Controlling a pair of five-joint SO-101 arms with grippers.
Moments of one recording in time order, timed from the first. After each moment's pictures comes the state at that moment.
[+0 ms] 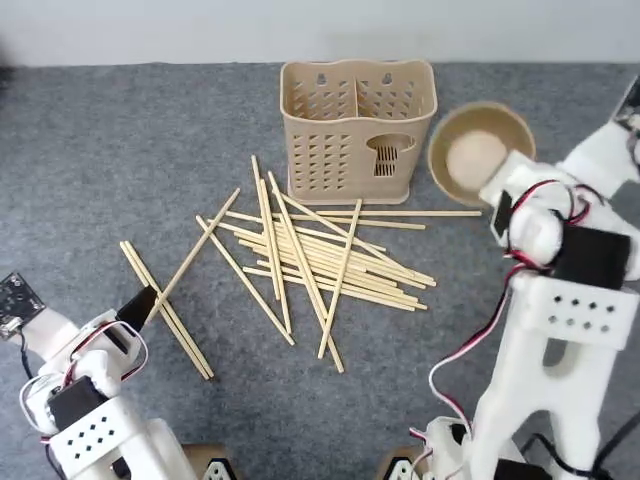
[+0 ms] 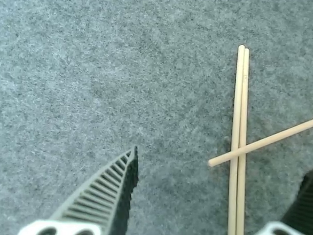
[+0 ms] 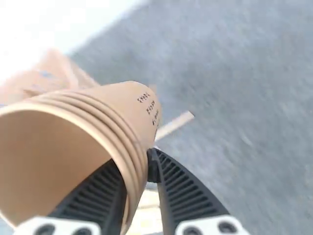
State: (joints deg) left arm -40.2 -70.5 80.1 59.1 18.0; right arm 7.3 -29.1 0.4 77.2 -25.5
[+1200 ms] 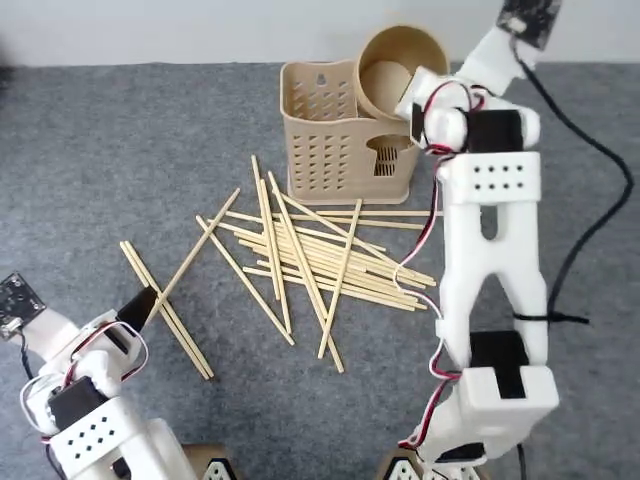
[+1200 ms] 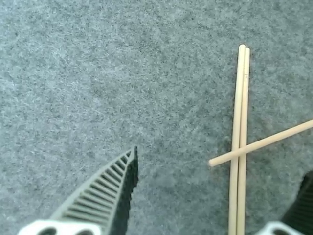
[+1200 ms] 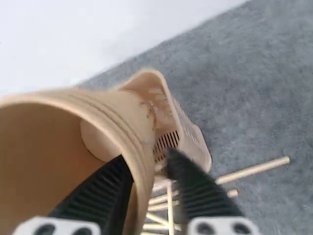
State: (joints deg) left arm -40.2 -70.5 80.5 58.9 18.0; right arm -5.6 9.0 -30.8 72.1 -29.8
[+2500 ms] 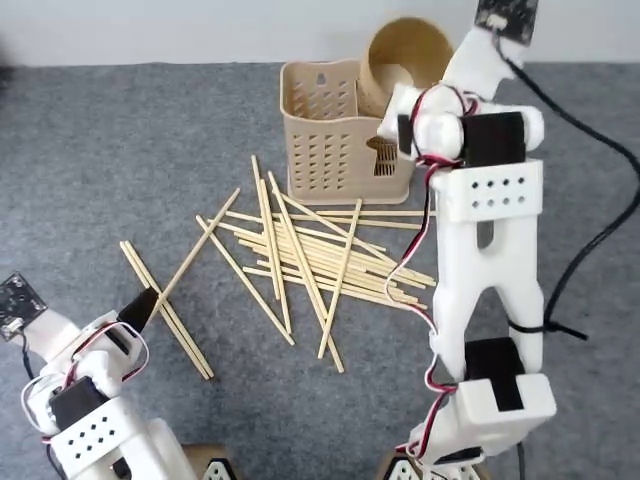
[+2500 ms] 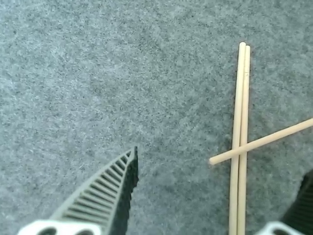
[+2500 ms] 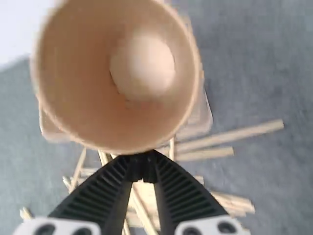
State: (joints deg) left arm -40.2 -70.5 80.9 58.9 18.0; right arm -9.9 6.5 -39.6 86.3 -27.0
